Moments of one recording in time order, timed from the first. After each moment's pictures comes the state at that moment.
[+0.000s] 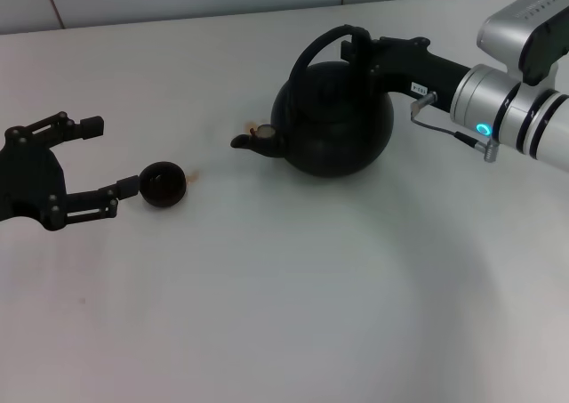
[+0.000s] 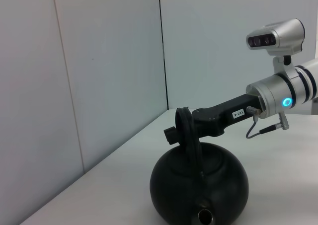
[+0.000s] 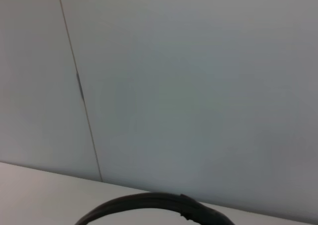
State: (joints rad) left arm -0.34 -2.01 0.94 0.83 1.72 1.52 -1.15; right arm 0.57 2.08 -1.22 -0.40 -1.04 -0.84 1.01
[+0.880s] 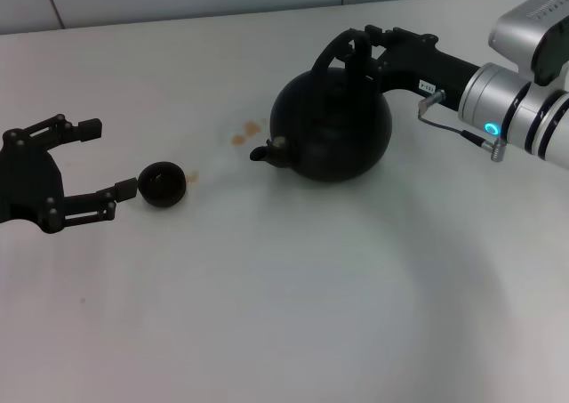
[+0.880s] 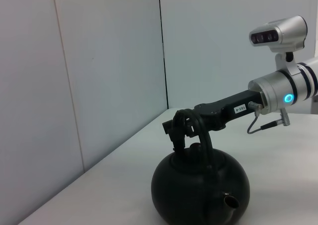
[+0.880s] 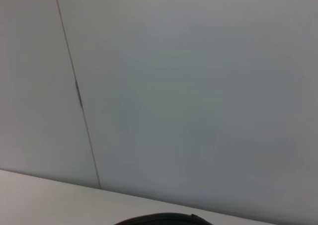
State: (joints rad) left arm -0.33 -2.01 0.94 0.84 1.71 1.53 -1.15; right arm 0.54 2.09 -1.22 -0.44 -1.04 -0.85 1.02
